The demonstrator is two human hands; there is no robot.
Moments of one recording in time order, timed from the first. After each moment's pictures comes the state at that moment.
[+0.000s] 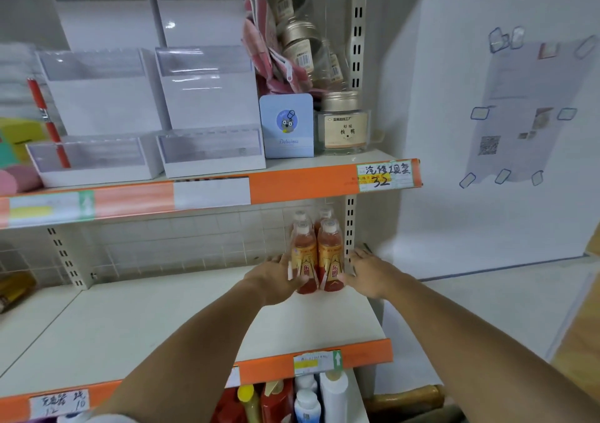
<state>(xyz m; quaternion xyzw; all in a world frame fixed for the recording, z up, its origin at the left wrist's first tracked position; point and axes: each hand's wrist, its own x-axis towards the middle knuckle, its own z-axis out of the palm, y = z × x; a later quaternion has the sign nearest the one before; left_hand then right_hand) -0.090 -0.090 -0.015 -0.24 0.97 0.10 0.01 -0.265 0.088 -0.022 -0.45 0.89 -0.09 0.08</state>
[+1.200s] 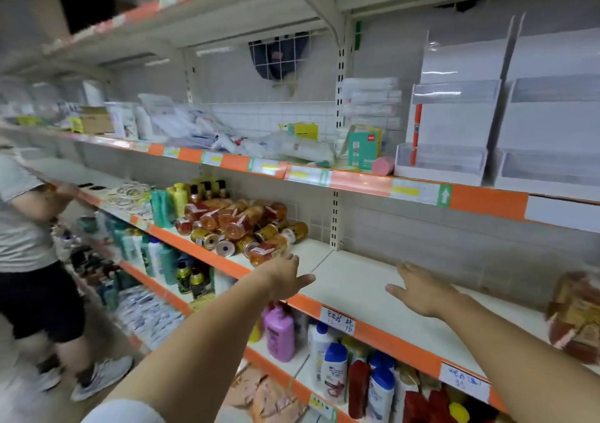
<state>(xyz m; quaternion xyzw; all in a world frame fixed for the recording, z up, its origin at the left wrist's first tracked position) 0.372 -0.208 0.030 -0.54 0.84 0.04 0.00 0.066 -0.116 0.023 -0.66 0.74 -0.03 0.07</state>
